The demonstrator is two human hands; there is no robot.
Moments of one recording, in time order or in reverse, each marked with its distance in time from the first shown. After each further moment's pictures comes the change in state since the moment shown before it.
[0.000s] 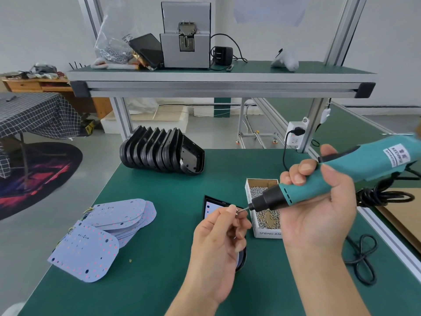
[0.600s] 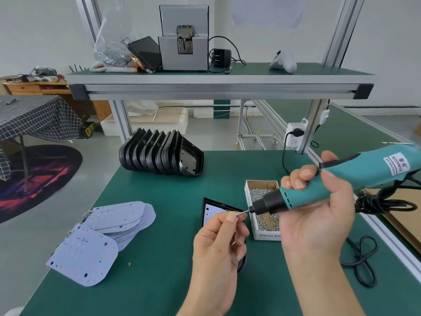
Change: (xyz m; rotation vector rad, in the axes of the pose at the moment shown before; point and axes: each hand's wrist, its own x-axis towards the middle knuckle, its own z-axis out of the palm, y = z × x) left_hand -0.004 -0.011 0.002 0.070 0.060 0.085; right_hand -0.001 0.002 -0.004 -0.017 0.060 -0.038
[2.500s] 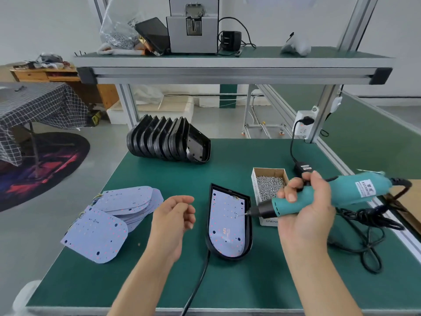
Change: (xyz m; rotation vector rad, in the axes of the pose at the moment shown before) left_hand 0.060 0.019 -0.108 0.405 0.320 -0.030; right_hand -0.004 0.032 -0.046 -0.163 0.298 0.130
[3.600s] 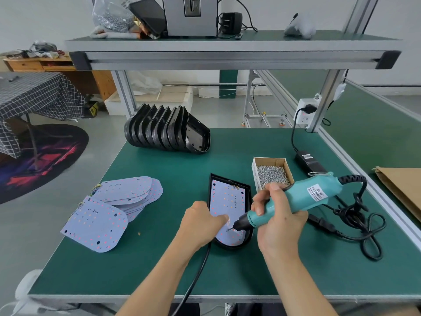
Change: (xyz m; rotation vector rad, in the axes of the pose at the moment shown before) left_hand 0.008 -0.041 0.035 0.868 -0.176 -0.004; right_hand -0.021 0.050 -0.028 -0.183 -0.138 -0.062
